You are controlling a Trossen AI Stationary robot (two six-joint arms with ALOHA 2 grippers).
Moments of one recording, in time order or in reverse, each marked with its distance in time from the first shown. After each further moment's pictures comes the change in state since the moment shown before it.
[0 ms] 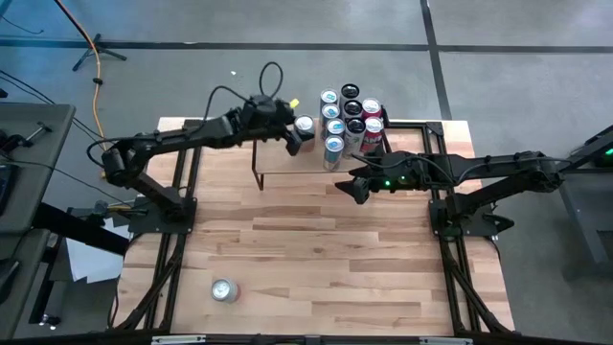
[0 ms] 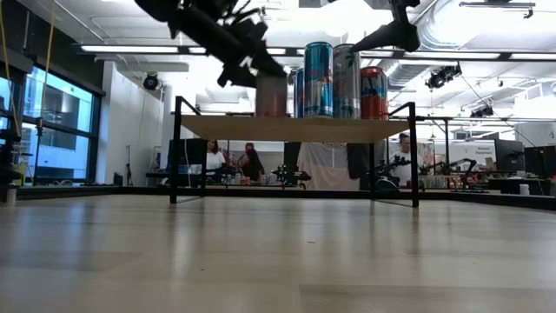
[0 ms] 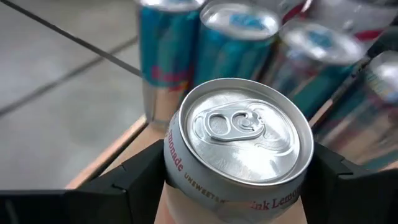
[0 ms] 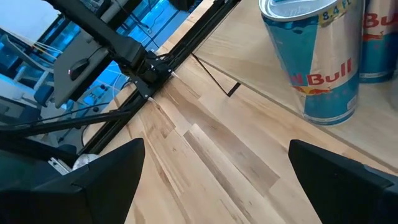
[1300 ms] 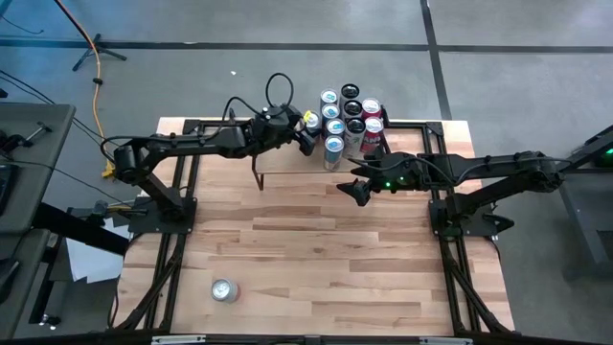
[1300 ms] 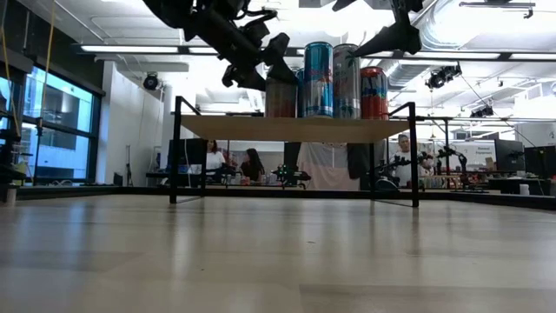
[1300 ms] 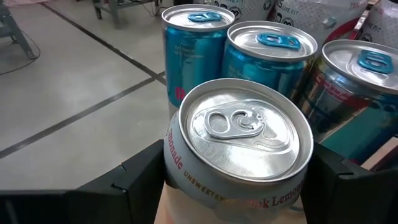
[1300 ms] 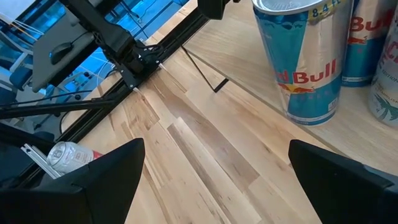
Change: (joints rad) left arm -0.115 0.094 0.000 0.167 -0.355 -0.037; right arm 0.000 0.000 0.000 -0.046 0.017 -0.077
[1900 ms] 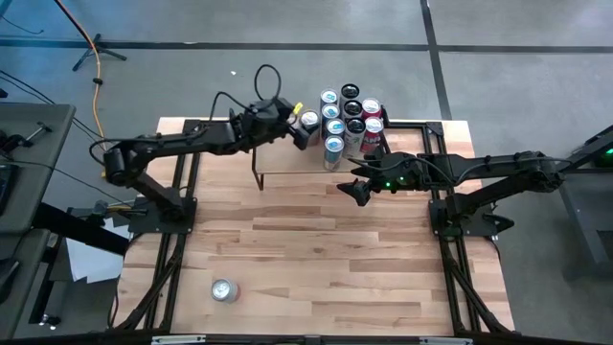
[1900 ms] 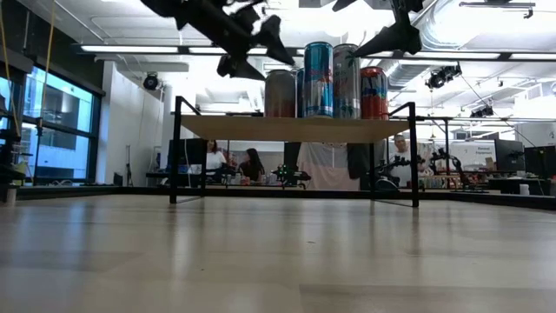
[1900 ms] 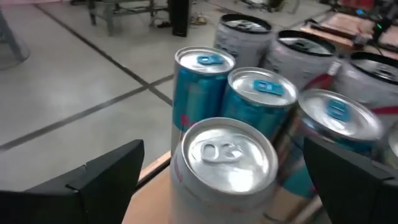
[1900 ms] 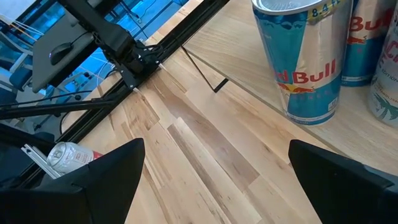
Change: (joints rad) left arm 0.019 -0.076 0.000 -0.017 0.041 -0.051; right arm 0.000 0.000 0.000 -0.001 0.000 0.003
